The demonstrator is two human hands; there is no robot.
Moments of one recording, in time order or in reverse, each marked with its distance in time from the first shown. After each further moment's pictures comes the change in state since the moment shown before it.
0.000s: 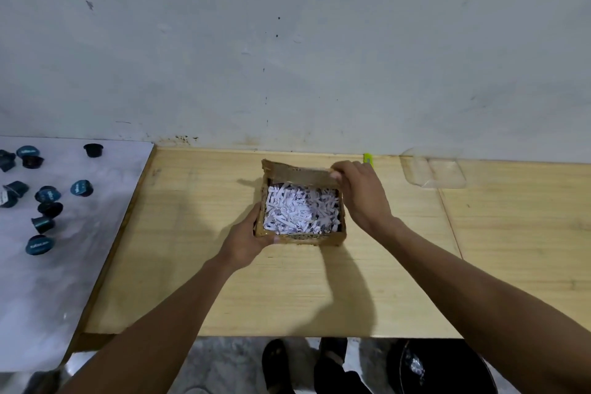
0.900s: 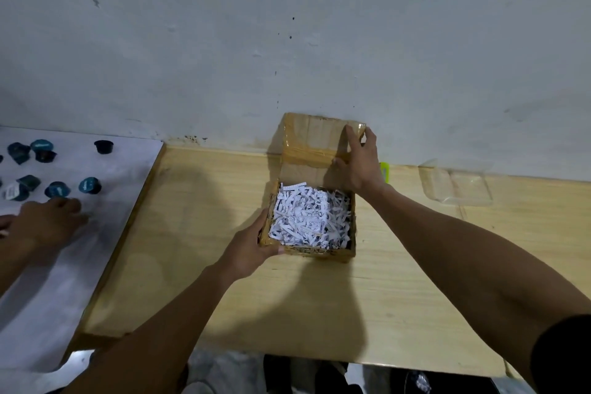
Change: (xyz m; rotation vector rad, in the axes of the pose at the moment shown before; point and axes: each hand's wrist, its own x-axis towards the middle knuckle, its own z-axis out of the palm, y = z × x) left_hand 0.011 -0.002 0.000 0.010 -0.029 -0.038; right_hand 0.101 0.034 0.042 0.178 -0.140 0.325
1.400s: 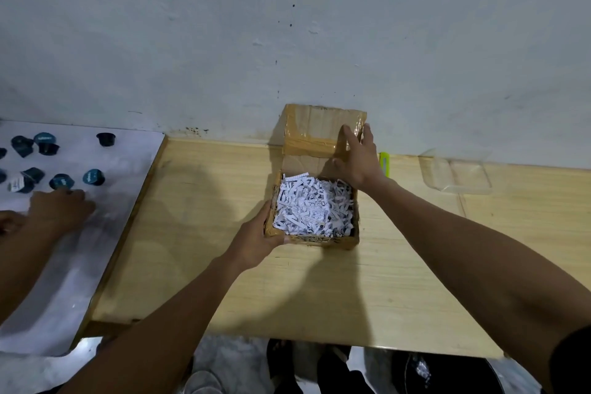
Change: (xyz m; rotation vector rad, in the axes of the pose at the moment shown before) left_hand -0.007 0.007 0.006 -0.017 0.022 -0.019; right_hand -0.021 -0.005 -0.006 -0.119 -0.116 -0.014
